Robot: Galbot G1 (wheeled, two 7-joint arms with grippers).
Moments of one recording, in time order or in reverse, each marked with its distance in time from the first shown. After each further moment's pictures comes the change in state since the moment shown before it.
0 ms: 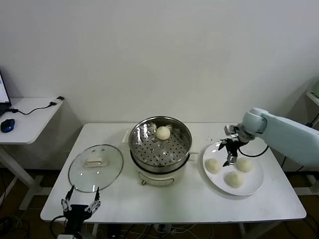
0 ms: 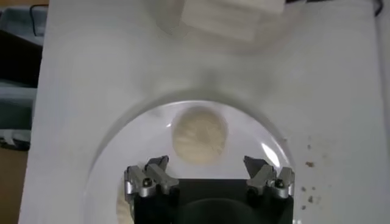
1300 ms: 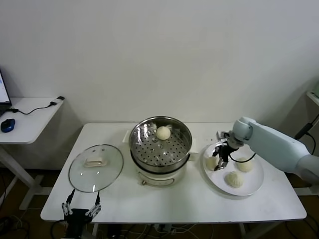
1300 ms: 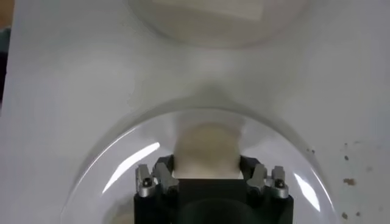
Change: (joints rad) left arm 0.023 -0.004 0.007 0.012 0.028 -0.014 -0.005; right arm -0.031 0.096 0.070 -0.150 0.010 0.022 -0.030
